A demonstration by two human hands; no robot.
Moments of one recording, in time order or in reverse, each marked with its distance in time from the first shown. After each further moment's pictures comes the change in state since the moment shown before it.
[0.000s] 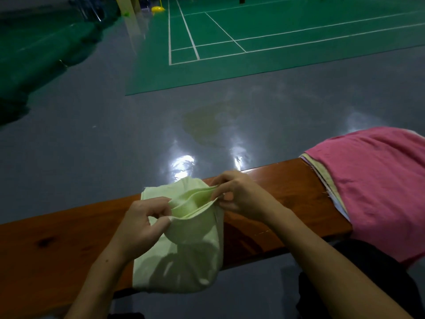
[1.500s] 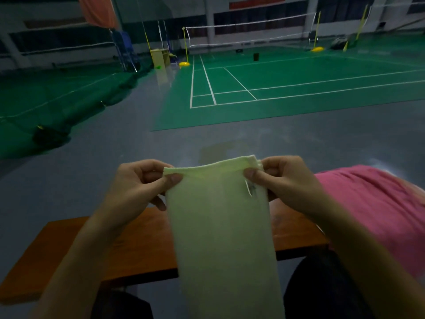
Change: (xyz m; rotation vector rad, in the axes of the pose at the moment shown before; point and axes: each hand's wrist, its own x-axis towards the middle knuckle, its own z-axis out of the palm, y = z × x) left_hand -0.042 0.193 -0.080 -0.316 0.263 -0.119; right_hand -0.069 -0.166 -0.163 0.551 0.233 0.296
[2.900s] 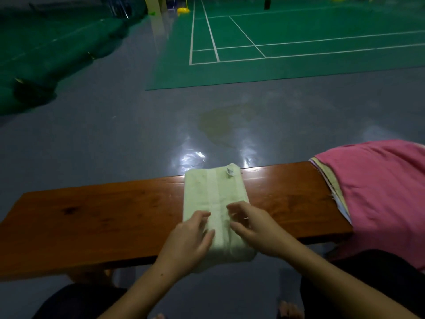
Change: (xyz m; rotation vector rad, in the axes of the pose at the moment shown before) left_hand -0.030 -0.214 0.102 0.603 -0.200 -0.109; right_hand 0.004 0.212 0.093 -0.417 -0.297 0.182
